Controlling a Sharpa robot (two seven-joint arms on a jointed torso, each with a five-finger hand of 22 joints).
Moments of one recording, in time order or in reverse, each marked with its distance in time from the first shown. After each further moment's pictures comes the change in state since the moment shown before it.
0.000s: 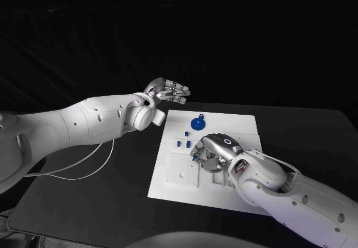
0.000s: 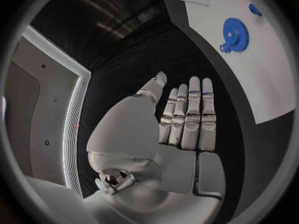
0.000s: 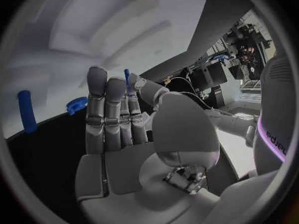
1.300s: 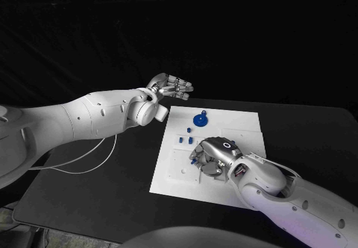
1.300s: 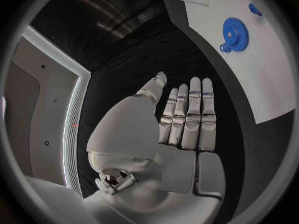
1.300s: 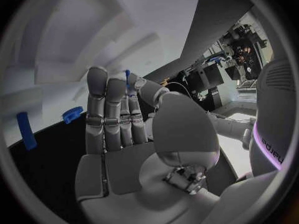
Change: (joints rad) left arm 0.000 0.002 0.000 -0.005 0.000 0.002 -0.003; left_hand 0.000 0.000 -0.003 0.003 0.000 -0.003 0.004 0.000 0.000 -0.004 0.004 0.000 0.000 -0.011 0.003 0.000 -0.001 0.000 0.004 0.004 0.004 -0.016; right arm -0.029 -0.001 -0.015 0.017 -0.021 0.005 0.004; right_hand -0.001 -0.001 0.004 -0.007 0.000 0.000 -0.003 0.001 0.002 0.007 -0.007 0.003 0.002 0.001 0.002 0.000 0.000 0.000 0.002 0.002 0.000 0.012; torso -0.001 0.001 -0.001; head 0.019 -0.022
